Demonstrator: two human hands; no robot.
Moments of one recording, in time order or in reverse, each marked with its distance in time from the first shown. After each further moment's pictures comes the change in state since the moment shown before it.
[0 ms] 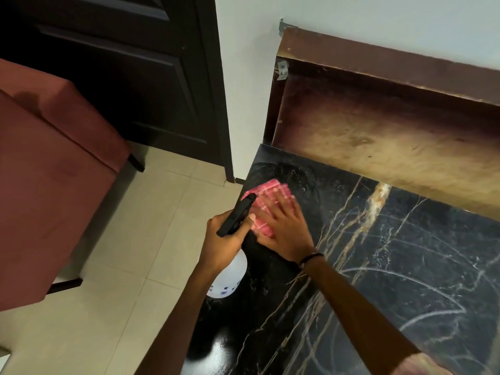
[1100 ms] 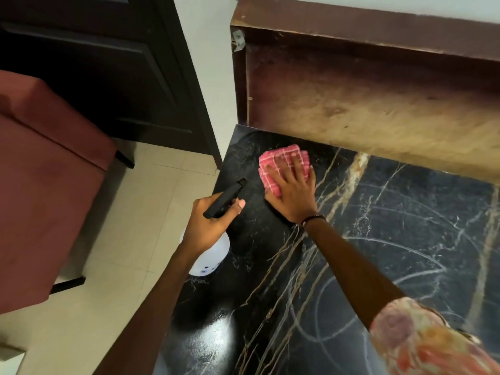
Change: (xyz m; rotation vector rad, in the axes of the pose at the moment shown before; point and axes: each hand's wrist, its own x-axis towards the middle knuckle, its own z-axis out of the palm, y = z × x) left_hand -0.008 0.005 0.017 0.101 -0.116 0.123; right_hand -0.014 0.058 -0.013 0.090 -0.004 0.290
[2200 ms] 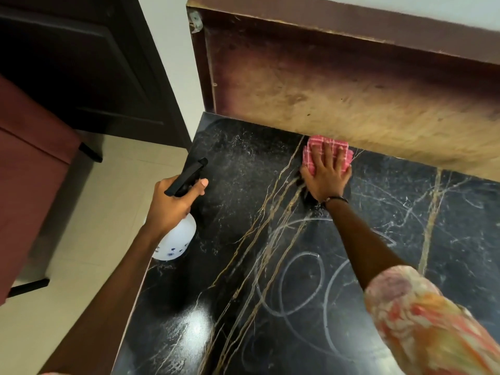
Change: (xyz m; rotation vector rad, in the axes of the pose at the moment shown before) left_hand -0.001 0.004 0.005 0.059 0.049 -0.007; right_hand -0.047 0.122 -0.035 0.051 -0.077 0.504
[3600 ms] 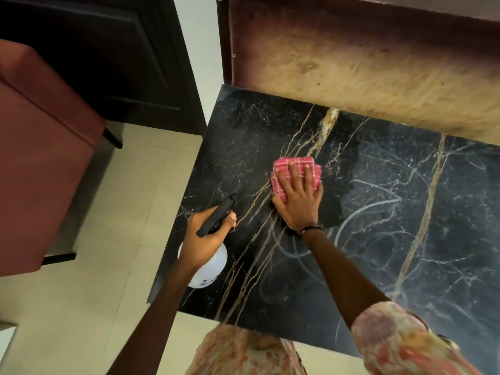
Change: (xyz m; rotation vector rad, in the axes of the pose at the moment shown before) left_hand -0.165 -0.030 0.012 -0.049 -0.075 0.025; right_hand -0.177 -0.057 0.058 -0.062 0.035 -0.235
